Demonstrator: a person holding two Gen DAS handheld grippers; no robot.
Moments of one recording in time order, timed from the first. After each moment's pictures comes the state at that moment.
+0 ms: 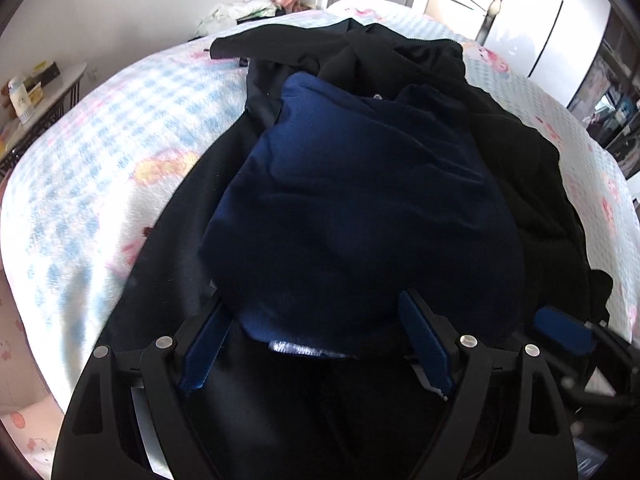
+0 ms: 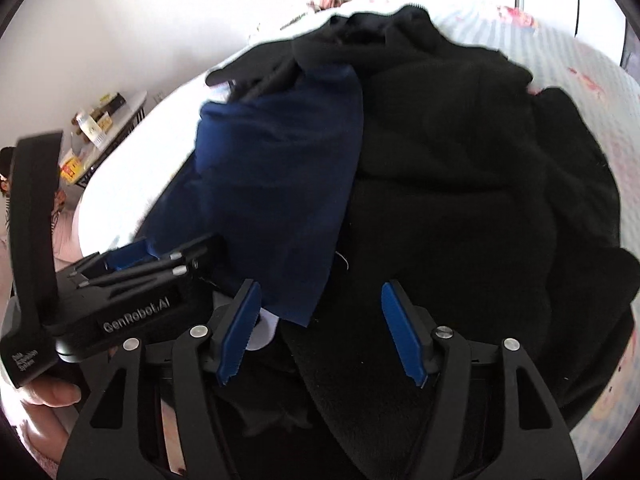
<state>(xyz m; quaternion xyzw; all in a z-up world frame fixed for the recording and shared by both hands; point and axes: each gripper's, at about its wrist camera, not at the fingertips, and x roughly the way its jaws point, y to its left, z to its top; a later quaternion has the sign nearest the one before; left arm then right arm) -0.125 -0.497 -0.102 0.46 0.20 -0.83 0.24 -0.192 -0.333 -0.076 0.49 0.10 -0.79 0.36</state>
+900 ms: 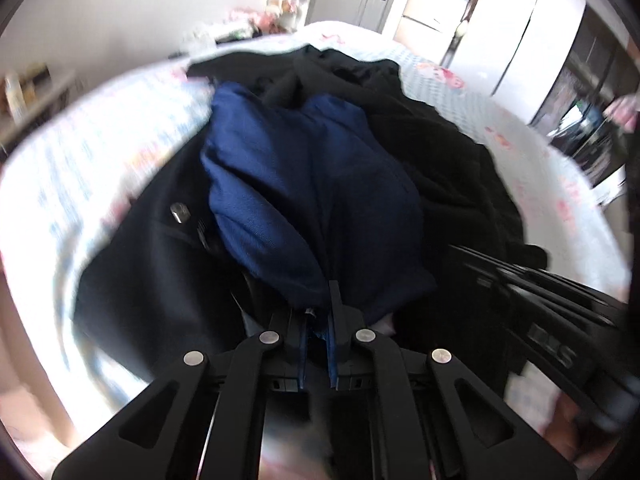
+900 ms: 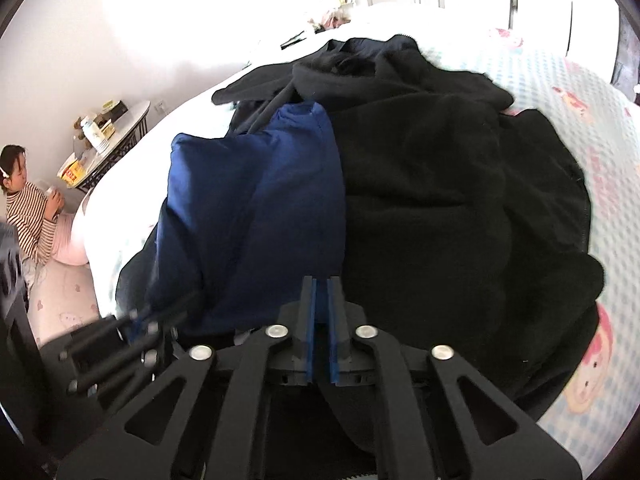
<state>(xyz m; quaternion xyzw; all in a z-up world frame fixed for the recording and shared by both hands) -0.075 -0.424 -0.071 0.41 0.23 -0.87 0.17 -0.183 -0.311 -0.045 0.48 0.08 -0.80 0.36</state>
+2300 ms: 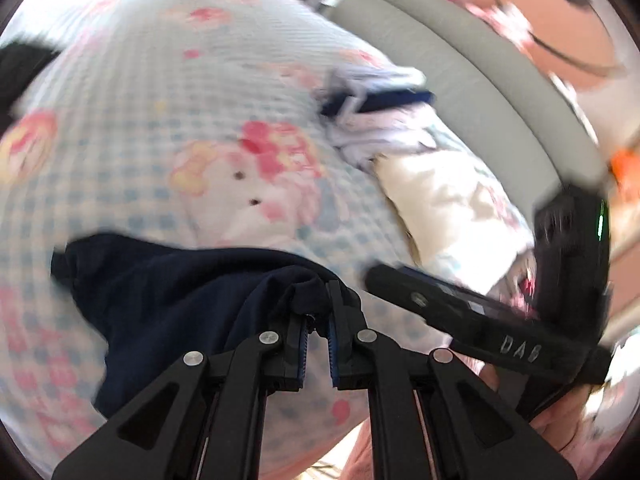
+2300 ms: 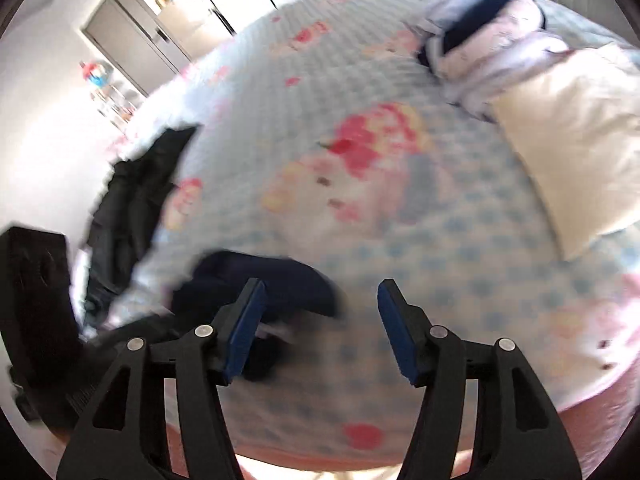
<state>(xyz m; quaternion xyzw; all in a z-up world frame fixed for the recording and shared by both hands) -0.072 0.080 -0.054 0.51 0.17 -0.80 -0.28 -0.034 0.292 -0.049 0.50 -0.18 -0.85 0.05</state>
